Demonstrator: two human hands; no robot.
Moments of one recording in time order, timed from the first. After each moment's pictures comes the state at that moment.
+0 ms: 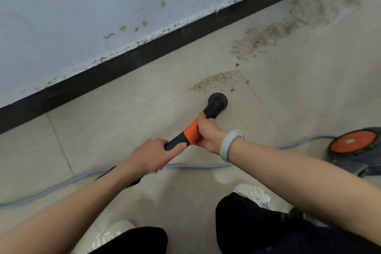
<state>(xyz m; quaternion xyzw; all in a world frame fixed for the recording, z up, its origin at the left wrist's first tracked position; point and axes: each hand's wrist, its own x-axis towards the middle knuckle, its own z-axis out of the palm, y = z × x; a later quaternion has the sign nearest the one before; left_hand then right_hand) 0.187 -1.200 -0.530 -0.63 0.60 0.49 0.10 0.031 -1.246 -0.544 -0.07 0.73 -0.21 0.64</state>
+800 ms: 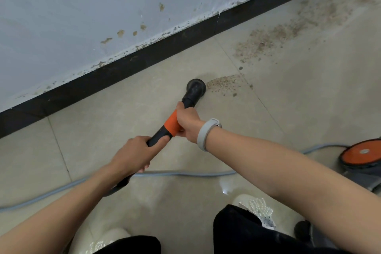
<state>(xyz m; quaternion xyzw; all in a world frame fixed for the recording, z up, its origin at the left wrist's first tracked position) 0.203 -1.214 -0.533 -0.71 0.52 0.48 0.03 0.067 -1.284 -0.537 -0.17 0.71 -0.18 0.66</state>
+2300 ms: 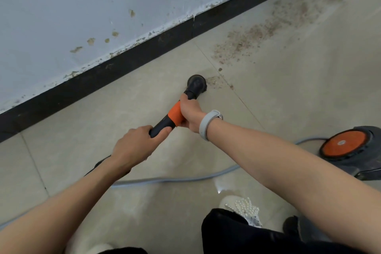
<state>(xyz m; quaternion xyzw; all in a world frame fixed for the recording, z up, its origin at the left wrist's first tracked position) 0.154 -1.246 -0.526 -0.69 0.62 0.37 0.05 0.014 -1.306 -0.526 -0.17 0.71 -0.23 0.64</state>
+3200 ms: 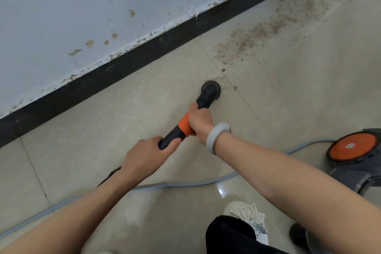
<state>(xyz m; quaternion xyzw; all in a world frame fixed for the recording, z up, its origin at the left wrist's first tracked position) 0.141 -1.236 -0.534 -0.68 0.61 0.40 0.05 0.004 -1.295 -0.538 -0.20 0.79 -0.22 0.54</state>
